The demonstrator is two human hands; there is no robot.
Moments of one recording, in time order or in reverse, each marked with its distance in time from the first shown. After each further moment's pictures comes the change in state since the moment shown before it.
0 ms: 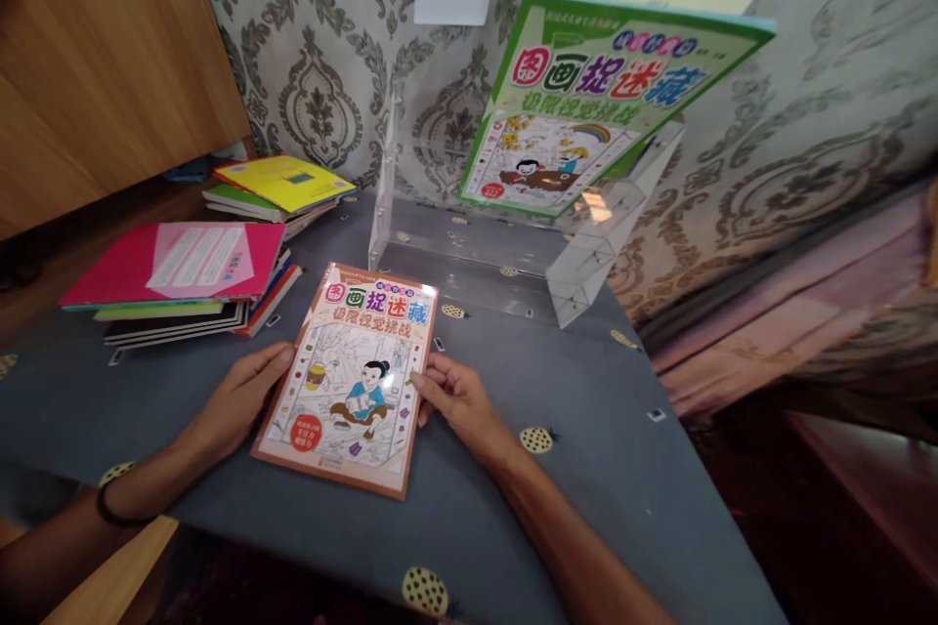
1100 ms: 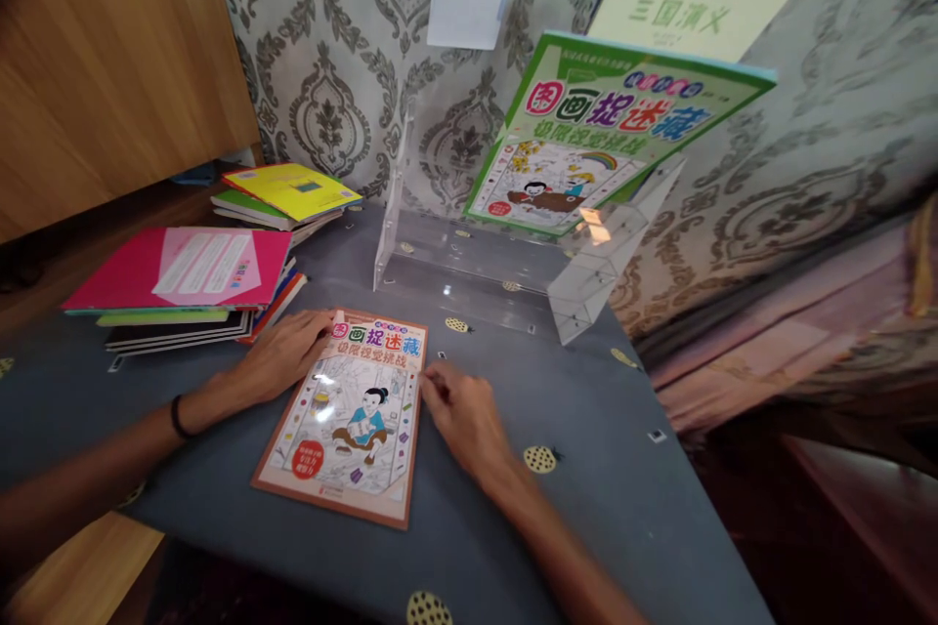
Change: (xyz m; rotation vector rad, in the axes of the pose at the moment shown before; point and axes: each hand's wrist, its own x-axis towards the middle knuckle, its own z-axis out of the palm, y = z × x) left_hand 0.073 0.008 -0.021 1.229 -0.081 0.745; right_hand 0.005 -0.014 0.003 -0.826 0.257 -0.142
